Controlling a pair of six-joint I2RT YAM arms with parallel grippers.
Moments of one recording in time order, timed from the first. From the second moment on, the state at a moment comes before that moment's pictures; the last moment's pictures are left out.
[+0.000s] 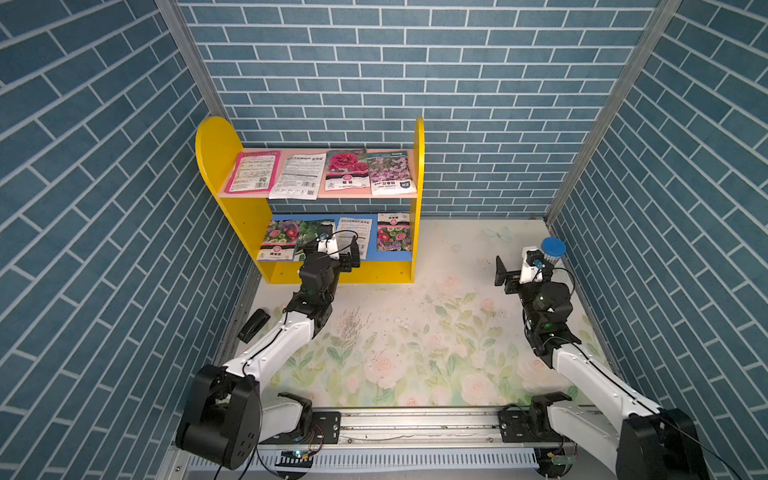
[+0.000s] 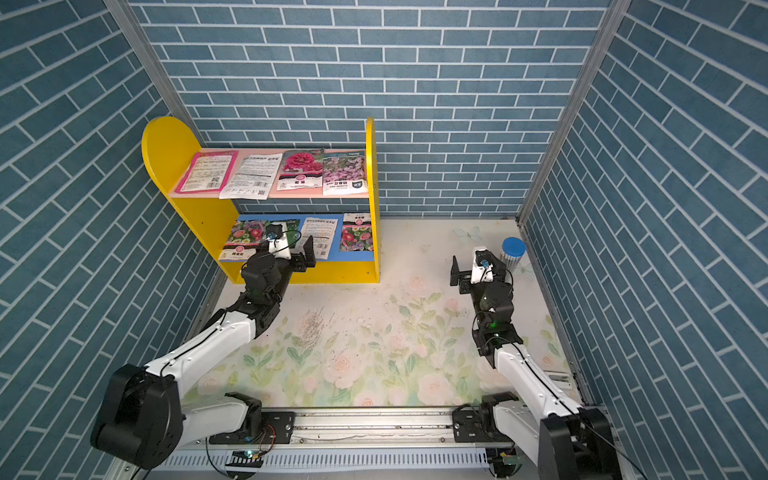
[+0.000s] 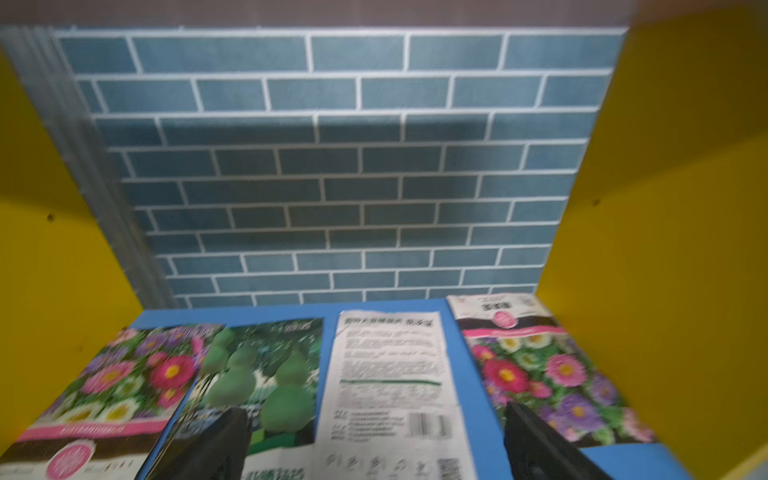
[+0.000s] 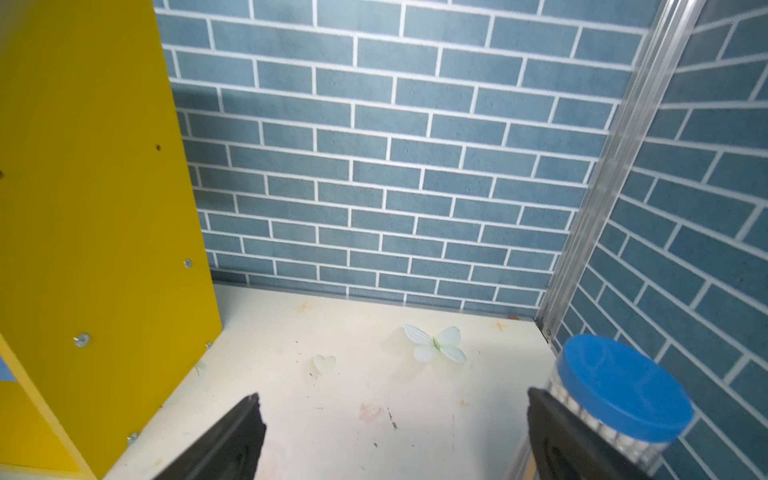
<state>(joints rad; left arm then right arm) -0.35 1.24 0.77 0.41 -0.26 -0.03 0.25 0.97 0.47 0.52 0.10 -0.08</state>
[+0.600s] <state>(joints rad) -0.61 1.31 1.40 -0.10 -0.24 -0.11 0.33 0.83 0.78 0.05 0.06 0.01</state>
